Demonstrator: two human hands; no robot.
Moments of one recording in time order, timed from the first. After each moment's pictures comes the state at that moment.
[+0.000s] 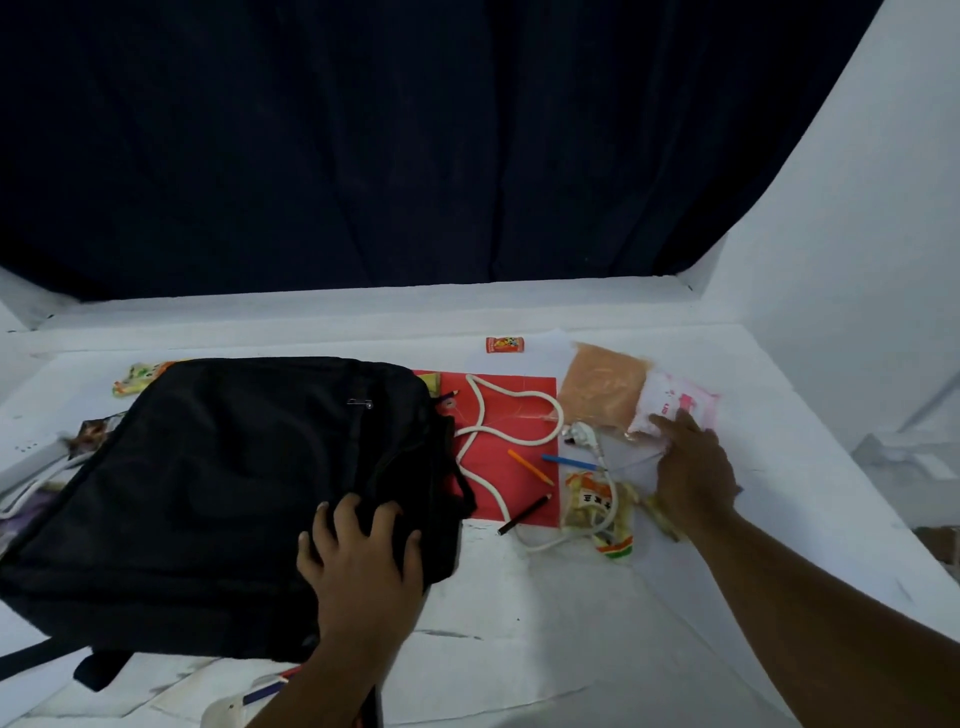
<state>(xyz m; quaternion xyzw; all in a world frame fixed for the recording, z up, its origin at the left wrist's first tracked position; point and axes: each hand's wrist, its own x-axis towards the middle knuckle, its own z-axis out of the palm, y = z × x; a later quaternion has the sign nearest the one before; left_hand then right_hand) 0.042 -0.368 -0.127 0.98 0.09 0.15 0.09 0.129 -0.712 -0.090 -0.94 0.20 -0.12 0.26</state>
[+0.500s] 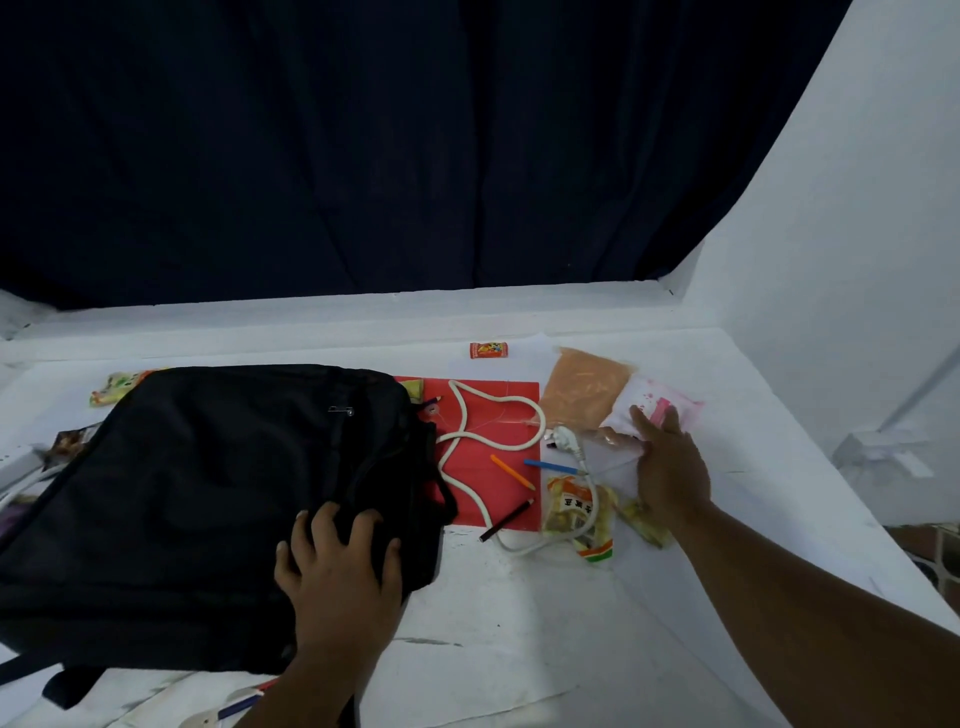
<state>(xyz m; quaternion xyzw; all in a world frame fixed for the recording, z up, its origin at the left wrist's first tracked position) 0.041 -0.368 -0.126 0.98 0.09 0.16 0.10 0.149 -0.732 -0.115 -0.95 0.15 -0.09 0.26</state>
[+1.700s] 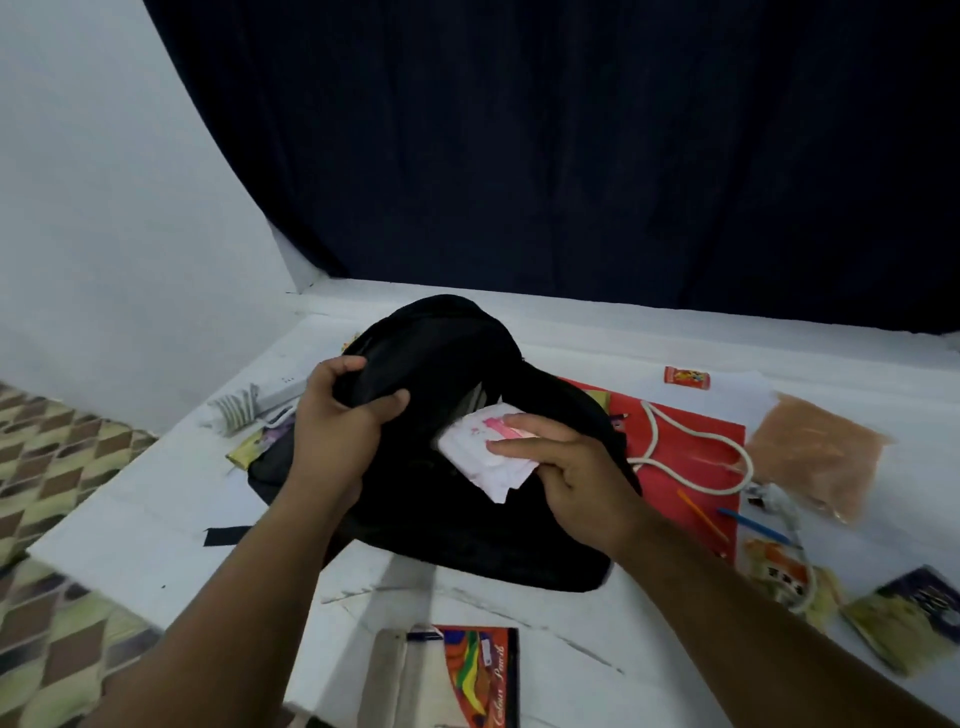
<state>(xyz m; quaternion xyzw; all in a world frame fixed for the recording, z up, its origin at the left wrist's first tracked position) 0.036 -0.240 0.058 0.67 0.24 0.28 0.64 0.115 -0.459 -0.024 -0.77 -0.39 0.00 0.51</state>
